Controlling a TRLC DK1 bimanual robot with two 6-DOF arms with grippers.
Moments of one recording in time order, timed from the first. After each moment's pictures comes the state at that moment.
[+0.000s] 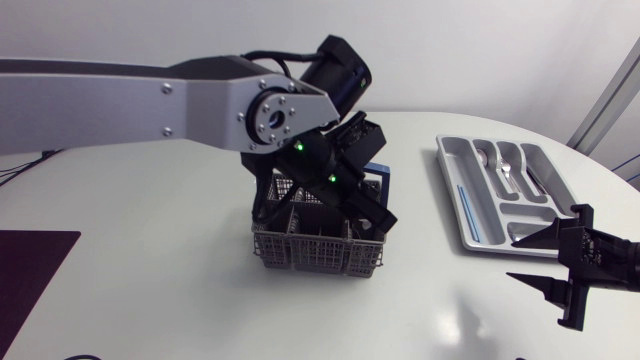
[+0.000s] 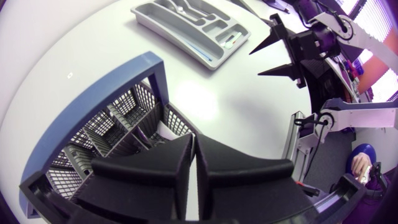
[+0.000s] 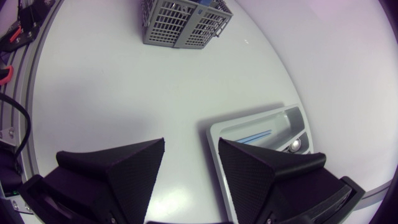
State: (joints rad) left arm -0.81 1.81 1.47 -0.64 0.27 0.07; right arm -0.53 1.16 0.58 -0.64 -0.65 -1.69
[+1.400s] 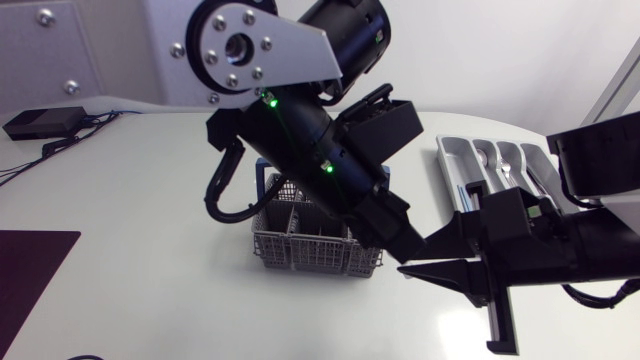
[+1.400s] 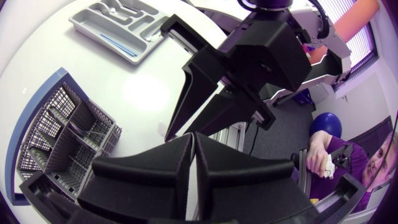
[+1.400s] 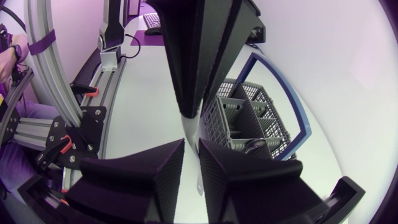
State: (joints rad) left arm -0.89 1.71 1.57 -0.91 0.56 0.14; right arm 0.39 0.92 0.68 -0.61 -0.67 -0.81
